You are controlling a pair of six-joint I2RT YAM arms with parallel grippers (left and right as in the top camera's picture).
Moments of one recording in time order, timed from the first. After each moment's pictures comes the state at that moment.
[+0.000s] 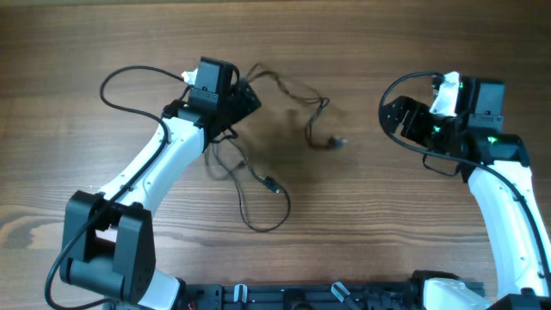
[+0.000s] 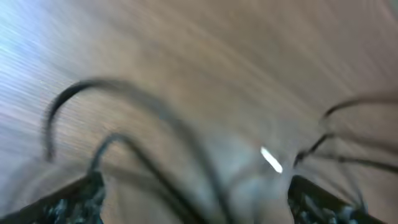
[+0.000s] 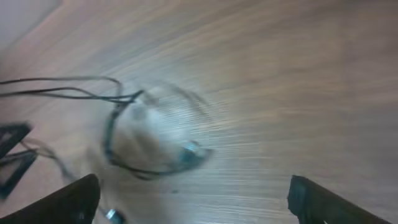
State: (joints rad) left arm -0.31 1.69 1.14 -0.43 0.02 -0.84; right arm -0.09 1.31 0.98 -0.63 -0.36 0.35
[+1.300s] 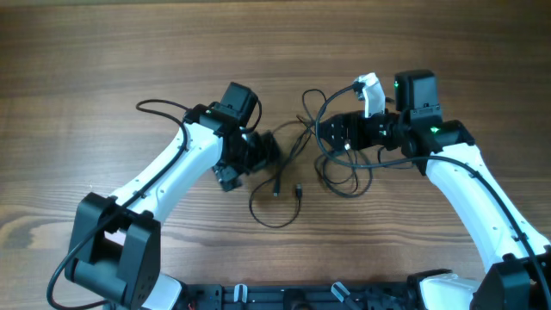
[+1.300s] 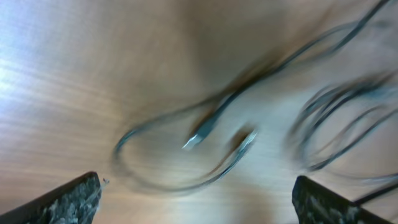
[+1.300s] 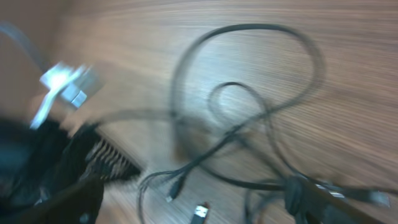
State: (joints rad) left arm -0.44 1.68 1.15 -0.94 0.32 -0.86; right arm 0.19 1.44 0.98 -0.47 -0.62 0.14
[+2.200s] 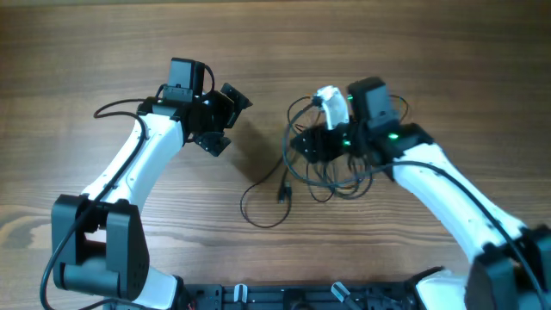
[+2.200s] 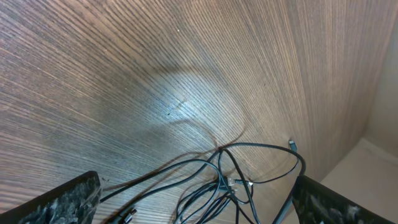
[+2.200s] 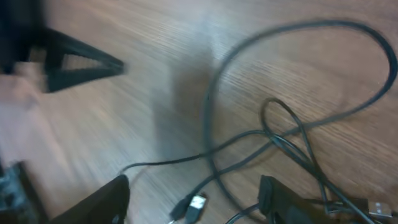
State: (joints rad) left arm -0.18 1.68 1.14 -0.58 0.41 -1.13; right arm 0.40 1.53 0.98 -0.40 -0.48 0.12
